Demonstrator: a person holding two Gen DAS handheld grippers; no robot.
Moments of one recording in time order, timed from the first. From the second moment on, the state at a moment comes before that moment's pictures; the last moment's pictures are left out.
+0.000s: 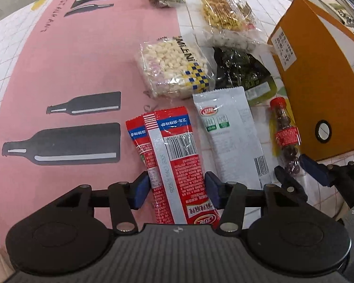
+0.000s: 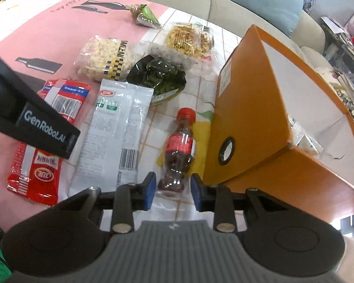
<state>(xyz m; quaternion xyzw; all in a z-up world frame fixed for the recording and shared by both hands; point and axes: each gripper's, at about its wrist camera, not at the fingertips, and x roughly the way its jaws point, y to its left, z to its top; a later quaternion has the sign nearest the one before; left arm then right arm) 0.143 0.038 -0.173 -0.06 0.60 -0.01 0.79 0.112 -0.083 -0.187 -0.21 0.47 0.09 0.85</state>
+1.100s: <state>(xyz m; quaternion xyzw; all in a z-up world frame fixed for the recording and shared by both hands) 0.115 0.050 -0.085 -0.13 0.50 -0.02 0.85 0.098 -0.123 -0.120 -0.02 0.45 0.14 0.88</state>
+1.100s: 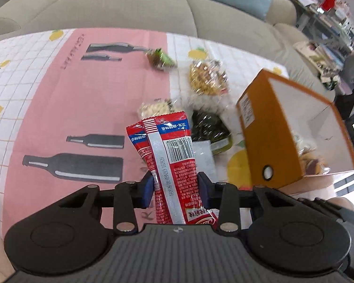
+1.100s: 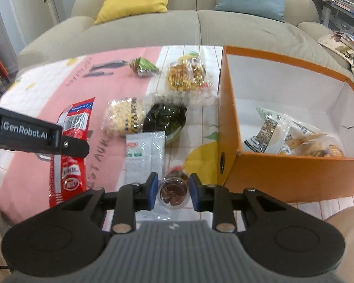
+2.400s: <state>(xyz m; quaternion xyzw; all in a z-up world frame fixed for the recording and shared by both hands) 0.225 -0.097 -0.005 -0.11 0.50 -0.20 0.84 0.209 -0.274 0.015 -0.01 0.37 0.06 0.93</state>
